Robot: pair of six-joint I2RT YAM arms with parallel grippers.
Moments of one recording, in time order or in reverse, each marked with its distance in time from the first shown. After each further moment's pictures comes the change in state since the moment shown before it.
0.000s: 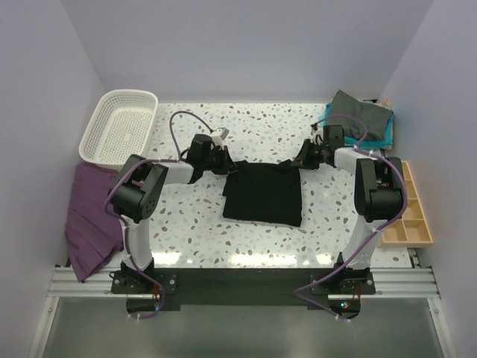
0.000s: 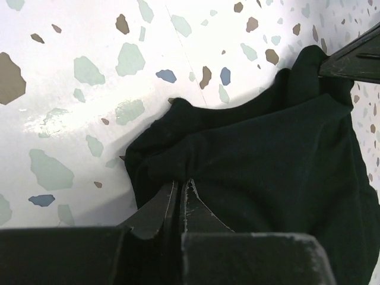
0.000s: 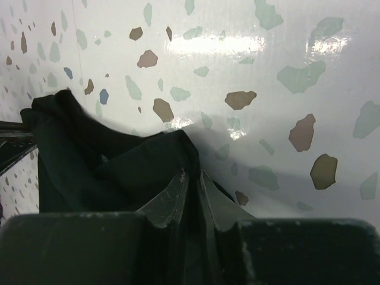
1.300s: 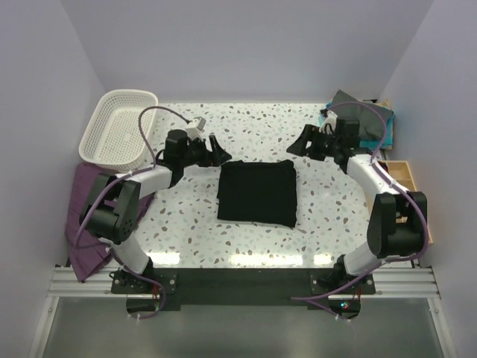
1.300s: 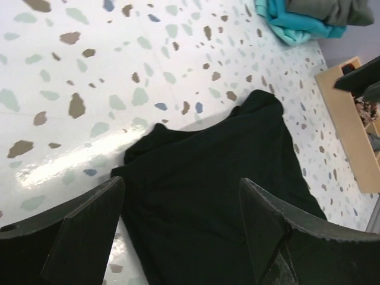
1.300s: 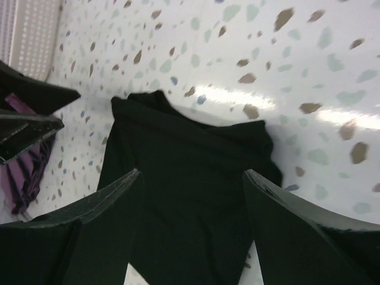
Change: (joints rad) left arm 0.116 -0.265 -0.159 0.064 0.048 -0.034; right arm -0.003 -0.360 -0.067 -0.016 -0.043 0.007
